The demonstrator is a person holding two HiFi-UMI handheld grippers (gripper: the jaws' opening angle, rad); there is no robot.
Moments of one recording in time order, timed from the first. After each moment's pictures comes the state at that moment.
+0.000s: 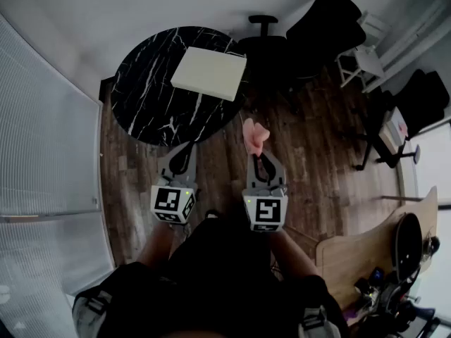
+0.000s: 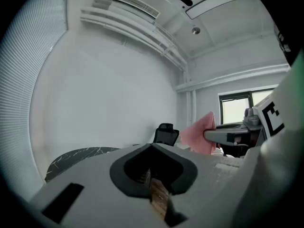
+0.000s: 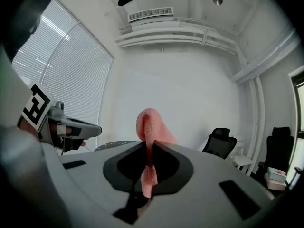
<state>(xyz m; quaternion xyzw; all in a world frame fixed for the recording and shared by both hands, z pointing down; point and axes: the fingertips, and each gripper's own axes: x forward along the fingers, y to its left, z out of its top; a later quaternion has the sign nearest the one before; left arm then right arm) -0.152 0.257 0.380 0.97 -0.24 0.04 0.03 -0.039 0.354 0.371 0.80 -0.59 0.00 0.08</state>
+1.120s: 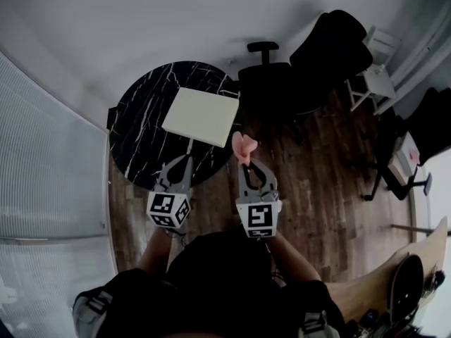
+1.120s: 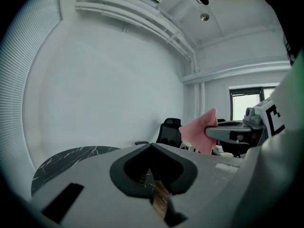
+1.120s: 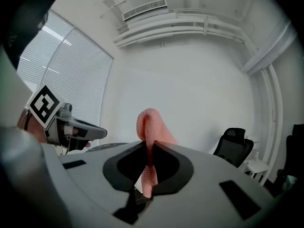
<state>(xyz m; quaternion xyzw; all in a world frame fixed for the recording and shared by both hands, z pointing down) -0.005 0.162 0.384 0.96 -0.26 0.08 0.05 0.107 0.251 0.363 0.75 -0.66 -0.01 0.07</state>
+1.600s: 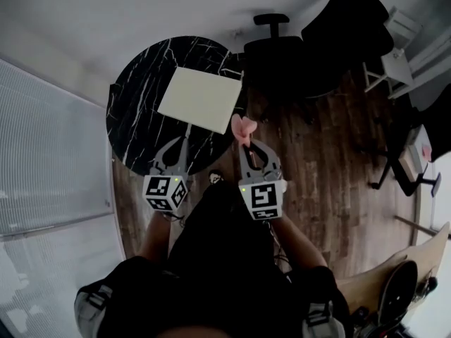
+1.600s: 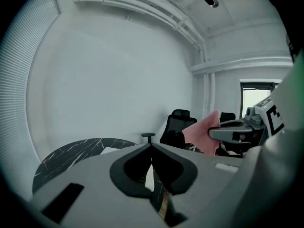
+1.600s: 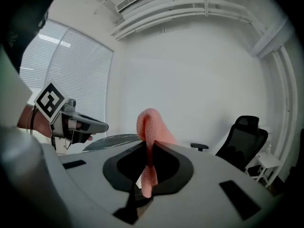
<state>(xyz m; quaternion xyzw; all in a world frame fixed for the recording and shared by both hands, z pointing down) 0.034 0.105 0.421 0.94 -0.30 0.13 0.07 0.161 0.197 0.413 0.72 -0.69 0.06 0.10</state>
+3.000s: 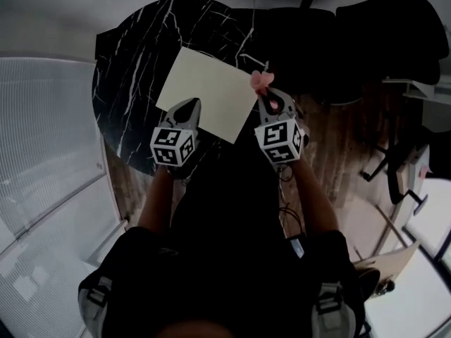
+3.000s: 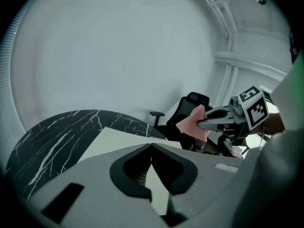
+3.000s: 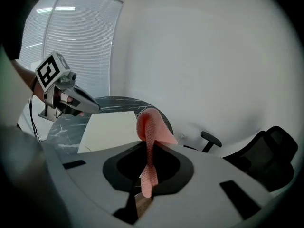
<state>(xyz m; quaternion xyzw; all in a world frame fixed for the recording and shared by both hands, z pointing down) 0.107 -0.112 0.559 0.91 -0.28 0.25 0.21 0.270 -0.058 0.545 0.61 -0.71 0.14 0.32</state>
